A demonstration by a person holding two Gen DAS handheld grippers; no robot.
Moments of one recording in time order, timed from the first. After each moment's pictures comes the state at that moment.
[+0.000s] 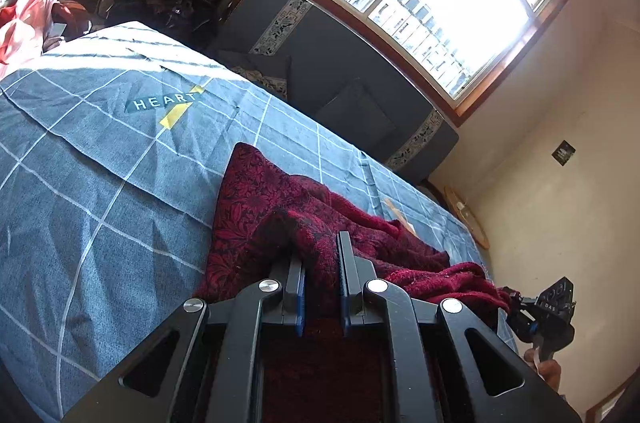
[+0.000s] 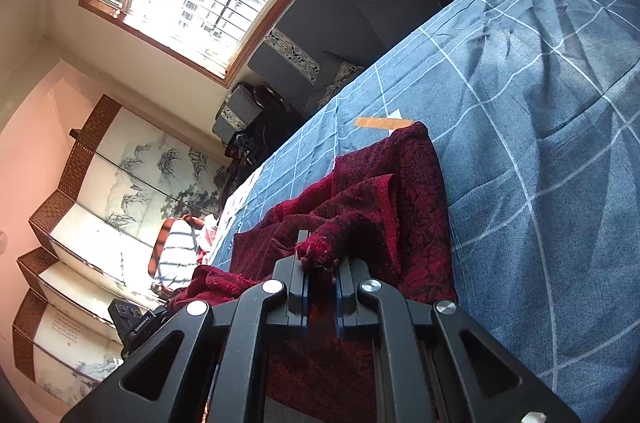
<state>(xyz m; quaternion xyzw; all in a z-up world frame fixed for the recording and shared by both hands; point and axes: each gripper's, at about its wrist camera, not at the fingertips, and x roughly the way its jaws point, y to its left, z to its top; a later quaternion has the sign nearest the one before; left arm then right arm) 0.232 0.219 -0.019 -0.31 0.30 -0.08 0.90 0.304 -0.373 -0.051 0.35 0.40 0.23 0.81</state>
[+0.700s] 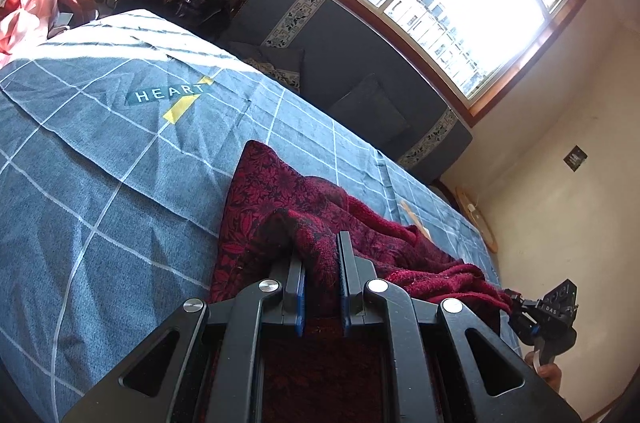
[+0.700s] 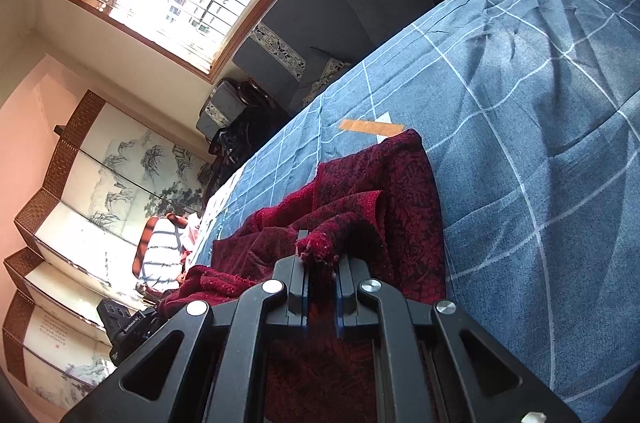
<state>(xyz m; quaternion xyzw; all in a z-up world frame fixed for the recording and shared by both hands) 0.259 0.224 -0.031 -0.32 0.32 -0.06 0.89 0.330 -0.362 -0.064 0.34 0.41 0.21 0.82</state>
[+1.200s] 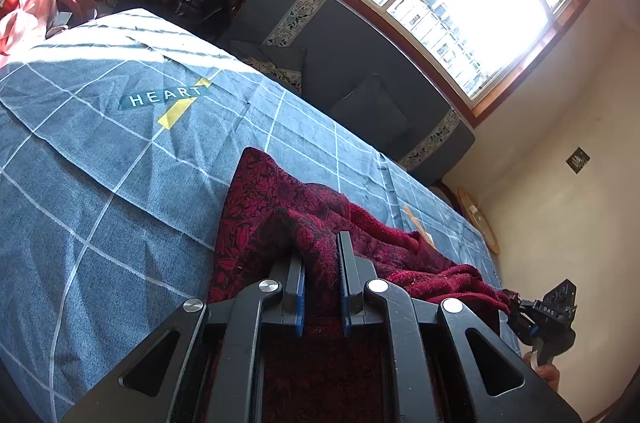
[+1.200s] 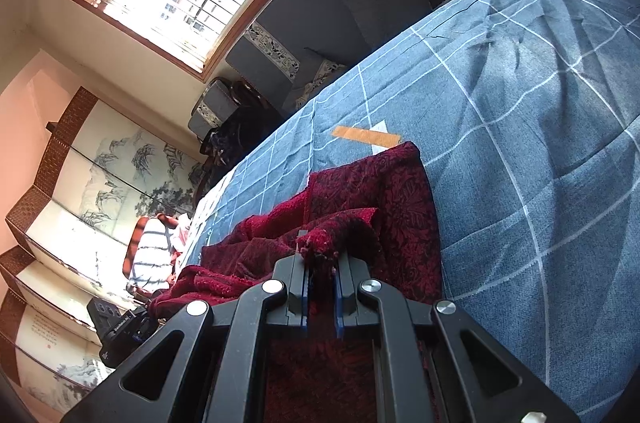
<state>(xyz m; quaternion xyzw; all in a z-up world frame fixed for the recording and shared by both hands) 0.270 0.225 -0.030 -0.32 0.32 -0.06 0.89 0.344 -0.357 -0.064 0.33 0.42 0.20 0.82</state>
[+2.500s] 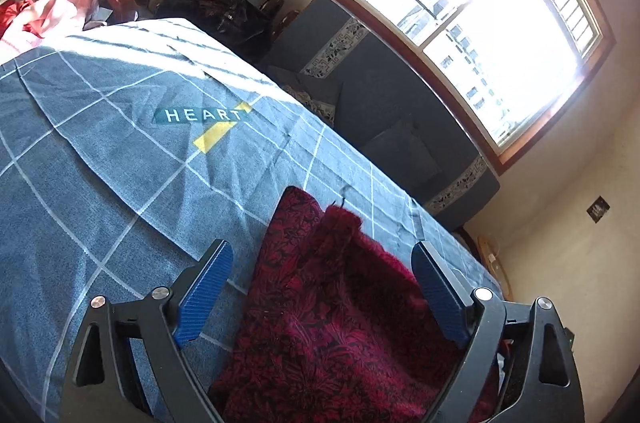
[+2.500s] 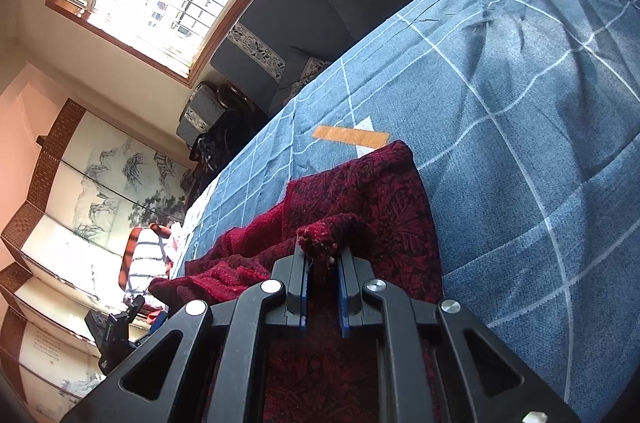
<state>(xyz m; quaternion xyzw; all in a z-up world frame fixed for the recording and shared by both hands) 0.276 0.252 -0.042 -0.37 0.27 0.02 0.89 0.366 -0.346 -0.093 0.34 0.42 0.18 0.82</state>
